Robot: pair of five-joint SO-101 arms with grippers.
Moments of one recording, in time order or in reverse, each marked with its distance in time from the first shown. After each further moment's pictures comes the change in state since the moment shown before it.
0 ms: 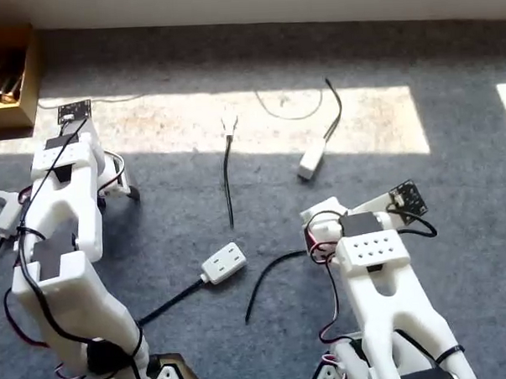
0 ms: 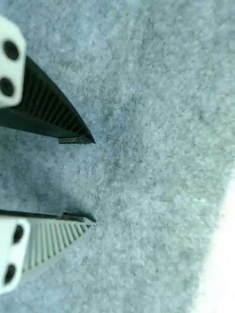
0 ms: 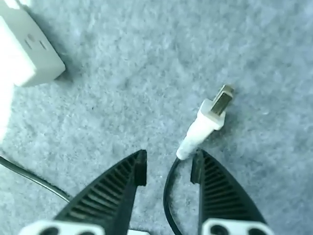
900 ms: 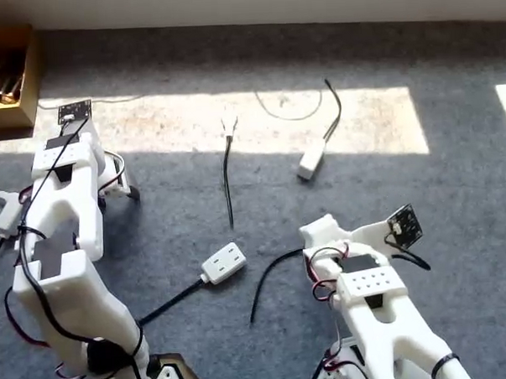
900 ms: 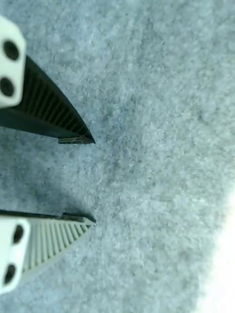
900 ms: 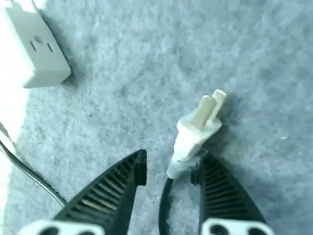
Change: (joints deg) left arm 0.0 0.2 0.0 -0.4 0.0; right arm 0.1 -0.9 20.0 -28.8 0.0
